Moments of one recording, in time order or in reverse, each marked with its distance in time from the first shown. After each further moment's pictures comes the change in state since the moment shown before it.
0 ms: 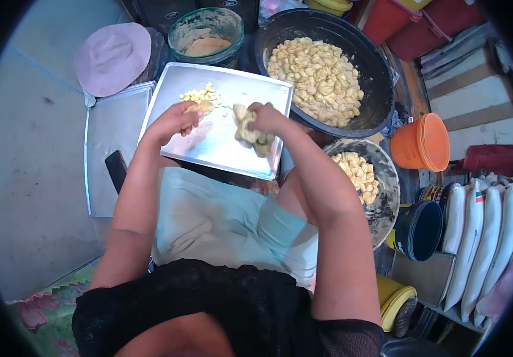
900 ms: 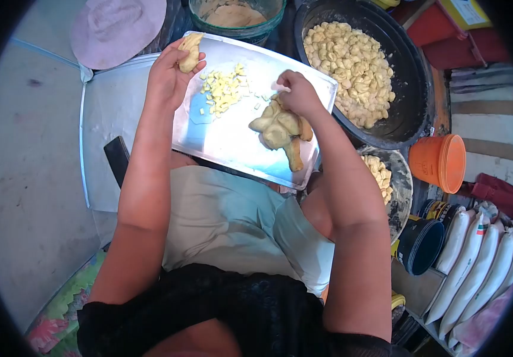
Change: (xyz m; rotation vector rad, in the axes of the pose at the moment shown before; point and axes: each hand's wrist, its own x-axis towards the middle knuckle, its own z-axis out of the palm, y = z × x) left_hand 0.057 -0.009 -0.067 -0.879 0.404 0.391; right_hand 0.069 -0.017 -0.003 0.138 0.262 -0.134
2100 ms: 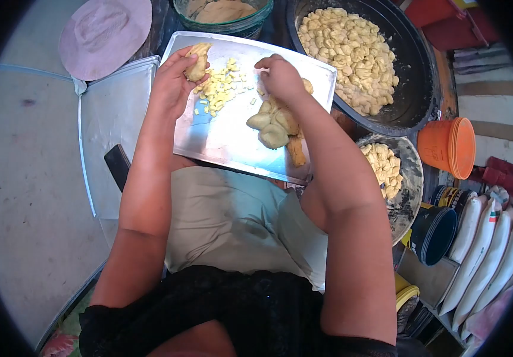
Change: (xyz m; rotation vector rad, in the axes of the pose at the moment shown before) left_hand -0.002 -0.027 0.007 0.179 -0.043 -0.144; right_hand 0.025 -0.018 0.026 -0.038 0.092 0.027
